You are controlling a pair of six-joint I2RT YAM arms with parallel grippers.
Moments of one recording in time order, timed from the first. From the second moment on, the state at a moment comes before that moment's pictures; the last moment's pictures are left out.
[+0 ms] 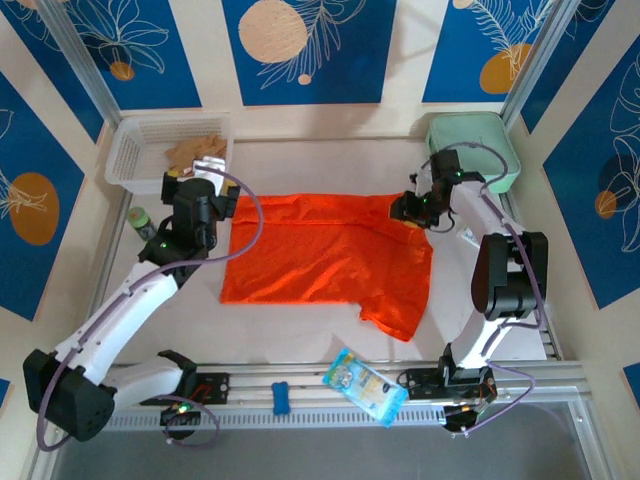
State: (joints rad) left arm -0.47 1.10 1.00 -0.22 -0.64 0.19; right arm 0.04 1.75 1.37 -0.84 -0.44 0.21
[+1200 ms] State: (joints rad) left arm -0.47 1.11 1.01 -0.37 -0.58 0.08; right arm 0.12 2.22 1.74 -1.00 -0.48 0.17
